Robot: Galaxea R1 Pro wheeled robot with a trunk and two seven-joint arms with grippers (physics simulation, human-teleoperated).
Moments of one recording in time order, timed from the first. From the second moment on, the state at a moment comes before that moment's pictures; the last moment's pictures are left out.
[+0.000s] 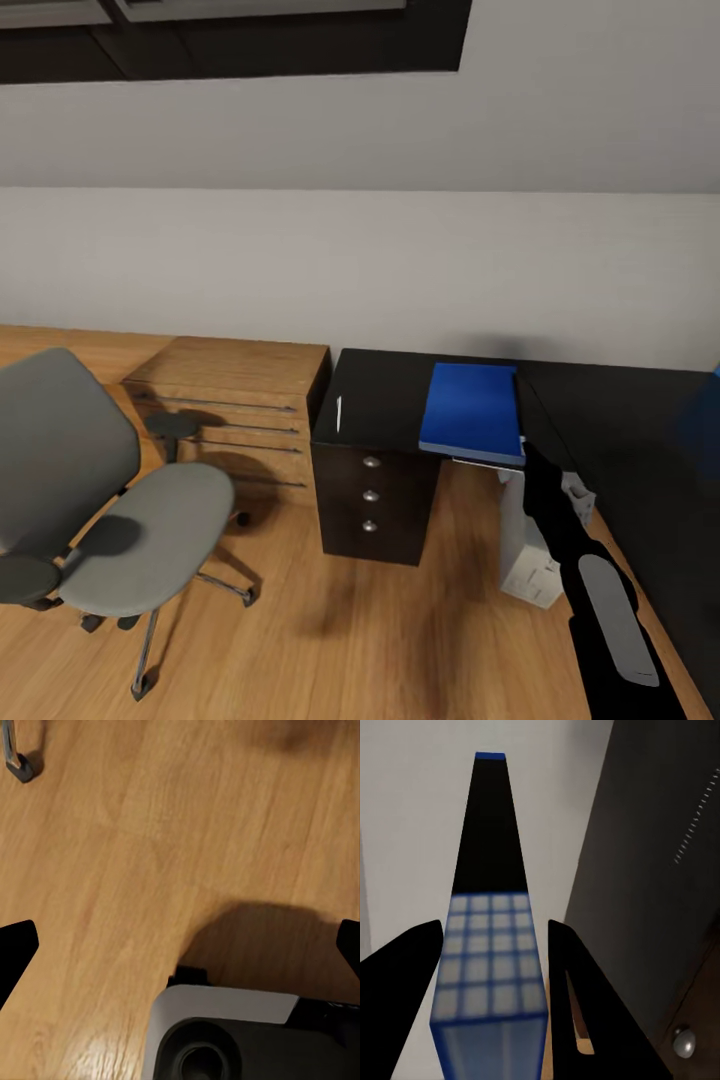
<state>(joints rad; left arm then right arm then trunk) -0.13 0.08 -0.72 -0.12 0.87 -0.53 0.01 -0.33 0.04 -0.24 -1.45 -1.33 0.15 -0.06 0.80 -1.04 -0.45</state>
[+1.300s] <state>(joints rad) -0.13 0.05 -0.71 -0.11 0.88 -0.47 0.07 -0.40 0.04 -0.24 -1.17 -1.33 -0.19 -0.07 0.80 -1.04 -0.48</state>
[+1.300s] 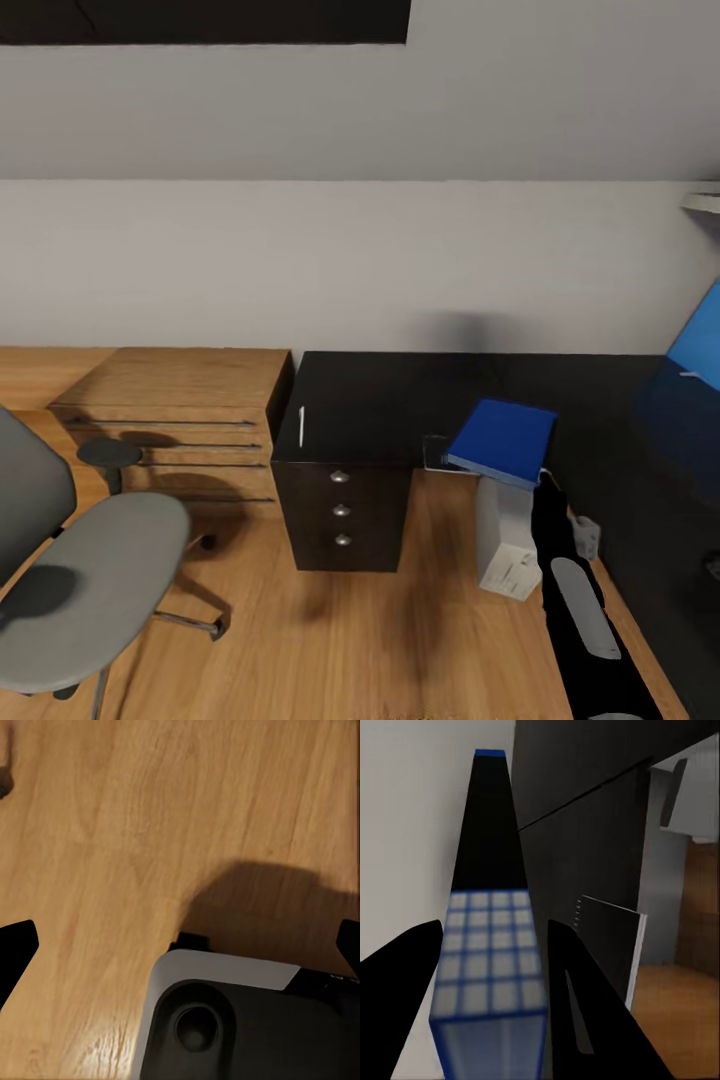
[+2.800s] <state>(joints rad) -0.13 0.03 -0.71 -0.11 0.88 -0.48 0.08 -0.65 0.03 -0.25 -0.88 -1.32 -0.33 -0.06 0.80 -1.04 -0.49</state>
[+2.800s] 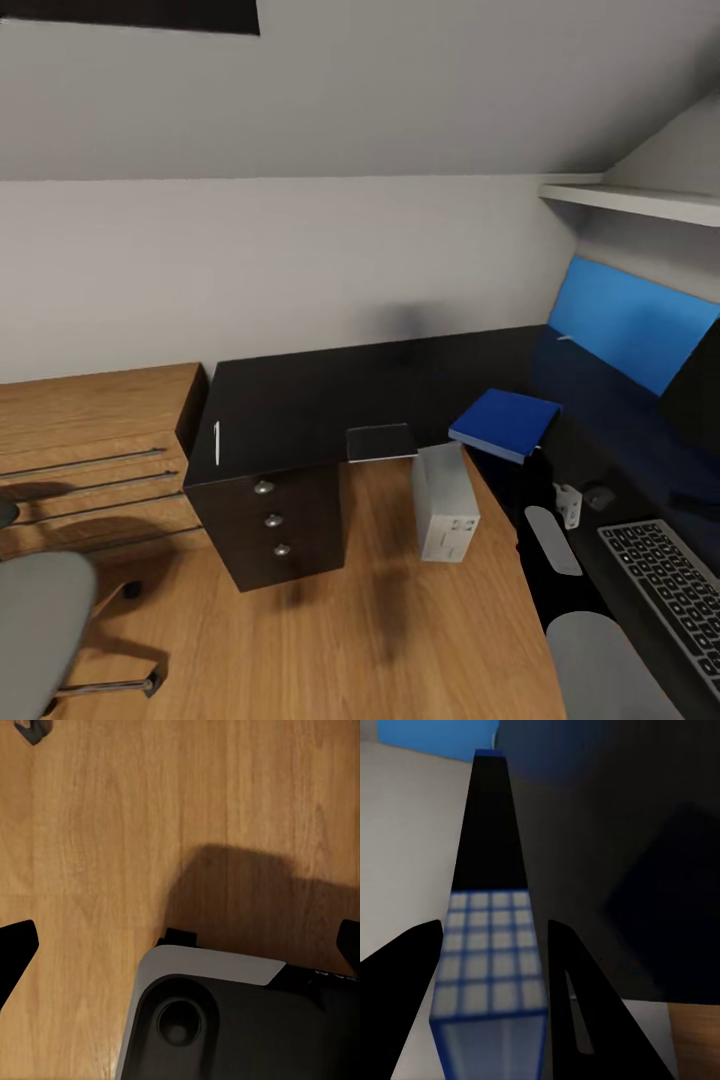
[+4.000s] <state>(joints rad) -0.13 0.03 -0.64 -0.11 0.91 -0.50 0.08 -0.64 0.04 -0.25 -0.88 -1.32 -0.33 0.21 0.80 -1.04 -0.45</state>
